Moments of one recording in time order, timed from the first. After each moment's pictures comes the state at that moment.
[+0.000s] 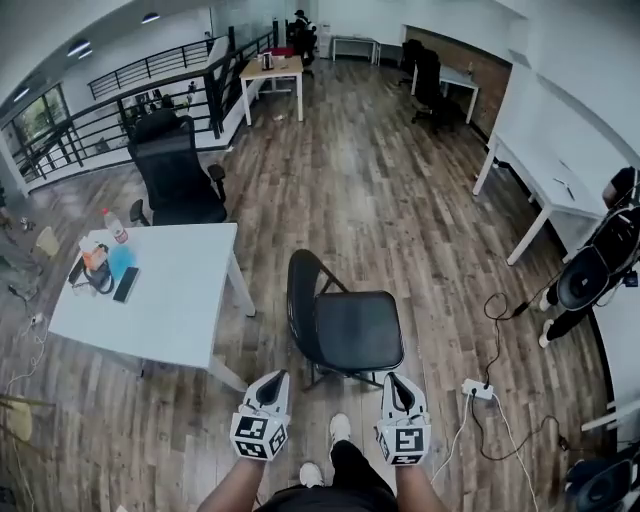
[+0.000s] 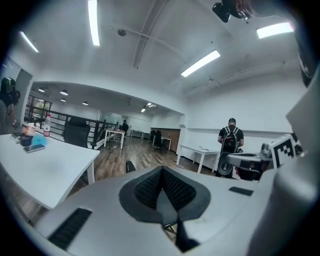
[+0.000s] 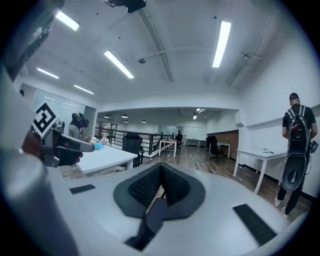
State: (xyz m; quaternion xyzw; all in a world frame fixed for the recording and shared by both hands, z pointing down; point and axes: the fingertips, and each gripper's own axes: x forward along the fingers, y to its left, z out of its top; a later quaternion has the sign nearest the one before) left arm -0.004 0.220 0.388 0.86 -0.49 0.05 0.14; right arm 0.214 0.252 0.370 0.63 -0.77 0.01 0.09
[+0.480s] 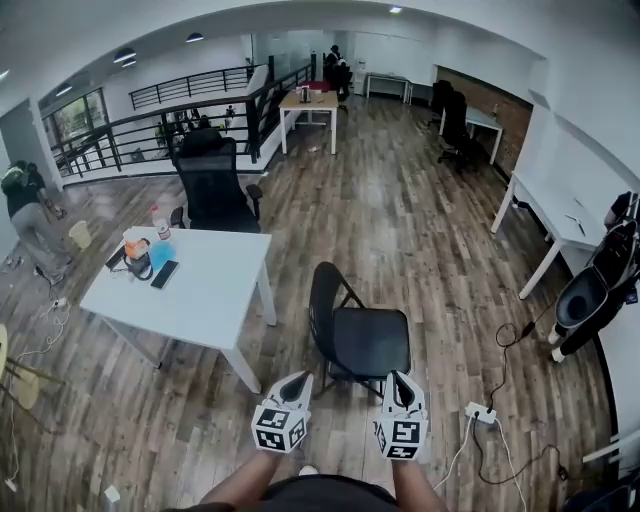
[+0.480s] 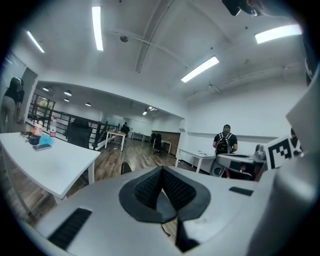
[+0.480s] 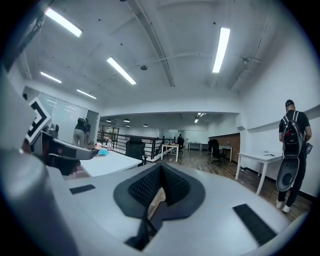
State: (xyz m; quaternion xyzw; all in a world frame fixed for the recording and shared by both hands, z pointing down) left arm 0.024 0.324 0.339 0.85 -0.50 0.03 0.14; right arm 0.207 0.330 0.320 0.62 -0.78 -0.01 0.07
